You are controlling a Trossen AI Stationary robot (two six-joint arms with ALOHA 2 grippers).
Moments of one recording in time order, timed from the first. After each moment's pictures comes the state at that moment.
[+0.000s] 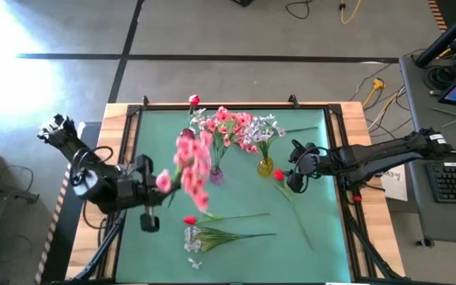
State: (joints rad) left arm -0.80 1.07 0.87 0.62 -0.93 0.39; right arm 0.12 0.99 0.66 -0.59 0.33 0.60
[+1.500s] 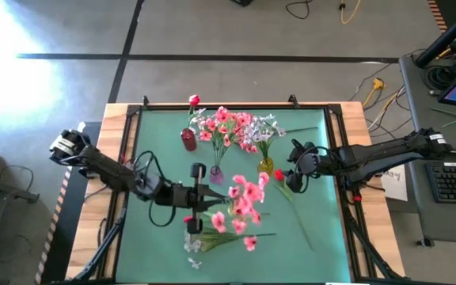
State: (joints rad) left arm -0.42 1.44 0.80 0.99 -0.29 0.35; right arm 0.12 0.99 0.66 -0.56 0.34 0.56
